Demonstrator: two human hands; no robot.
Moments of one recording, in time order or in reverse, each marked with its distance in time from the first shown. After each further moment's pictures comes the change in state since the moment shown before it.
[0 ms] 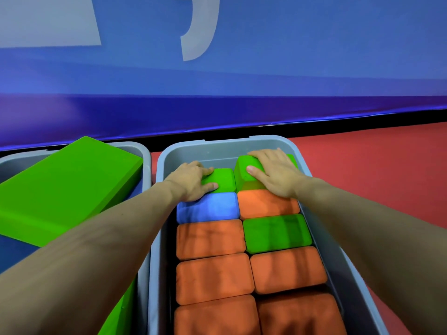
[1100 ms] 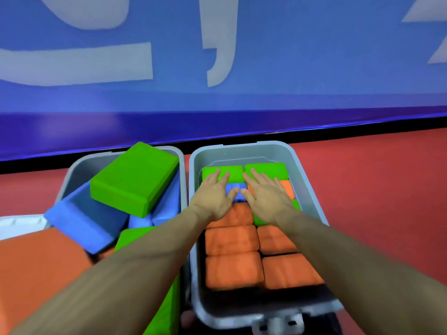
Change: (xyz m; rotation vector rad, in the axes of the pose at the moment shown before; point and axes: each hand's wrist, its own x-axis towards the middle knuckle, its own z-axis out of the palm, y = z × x) left_hand -0.152 0.069 -0.017 -0.250 0.172 -0.058; right_hand -0.117 -0.120 -0.021 0.033 -0.045 0.125
